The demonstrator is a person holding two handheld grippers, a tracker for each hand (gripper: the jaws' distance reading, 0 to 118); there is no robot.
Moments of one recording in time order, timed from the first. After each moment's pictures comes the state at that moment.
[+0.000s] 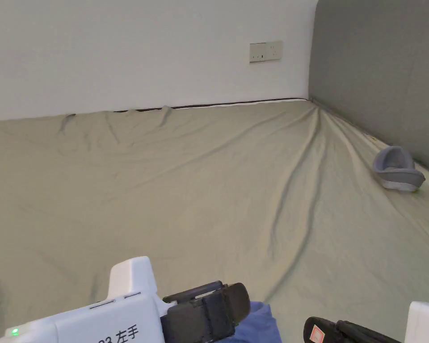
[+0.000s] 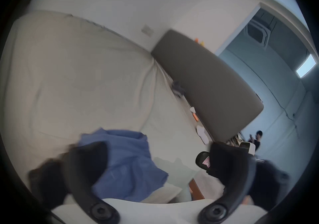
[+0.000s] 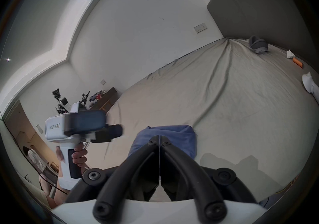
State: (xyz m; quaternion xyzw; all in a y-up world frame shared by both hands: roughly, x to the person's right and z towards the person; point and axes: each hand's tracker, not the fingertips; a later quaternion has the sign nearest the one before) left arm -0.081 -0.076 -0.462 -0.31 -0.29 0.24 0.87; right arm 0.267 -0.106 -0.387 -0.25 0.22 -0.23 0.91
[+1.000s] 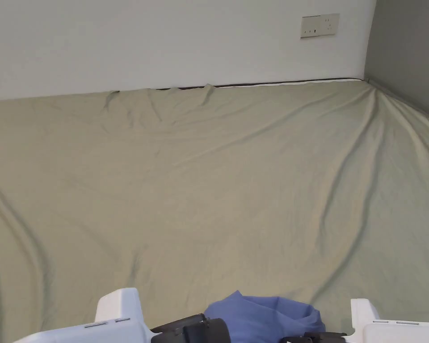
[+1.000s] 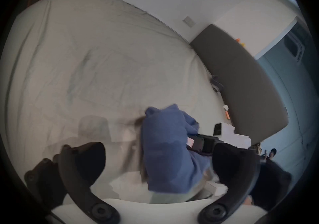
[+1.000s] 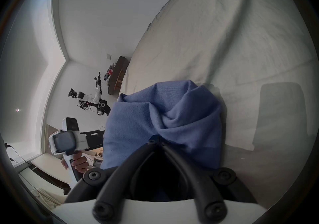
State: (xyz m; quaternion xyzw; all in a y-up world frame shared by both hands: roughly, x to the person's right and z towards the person) left arm -0.123 -0.129 -0.476 -0.44 -0.15 0.24 0.85; right arm 0.245 -0.236 -0.530 -0.46 0.35 -0.35 0.74
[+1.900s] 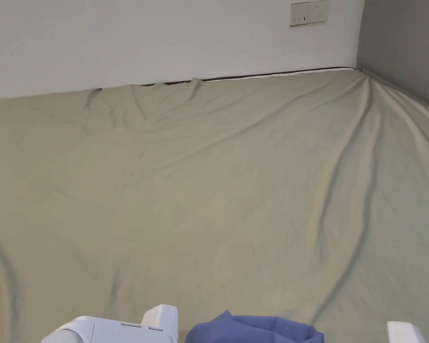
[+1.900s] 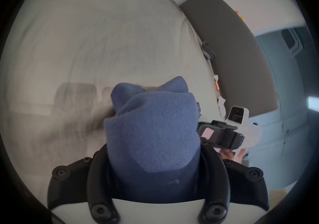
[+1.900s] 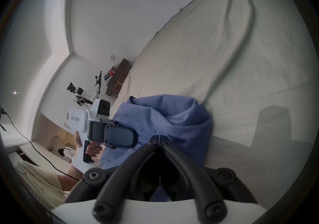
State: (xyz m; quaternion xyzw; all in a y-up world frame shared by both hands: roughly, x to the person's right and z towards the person) left arm -0.100 -0.174 -0.553 -0.55 -0.30 0.23 0.74; right arm 0.265 -0.203 -0.503 -0.41 0.34 -0.30 0.79
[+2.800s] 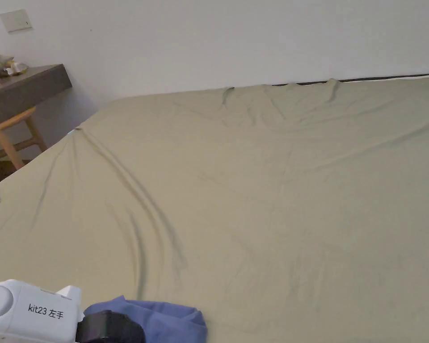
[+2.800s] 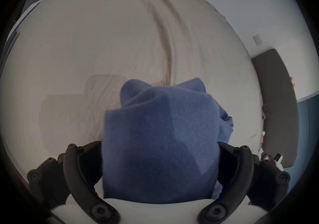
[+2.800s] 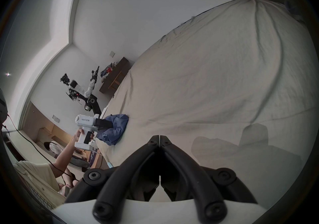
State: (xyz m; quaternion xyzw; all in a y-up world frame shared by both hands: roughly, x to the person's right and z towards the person) left arm -0.483 -0.164 -0.508 -0.54 0.02 0.29 0.79; right arm 0.160 -0.146 -0.502 -0.40 0.33 -0.24 0.82
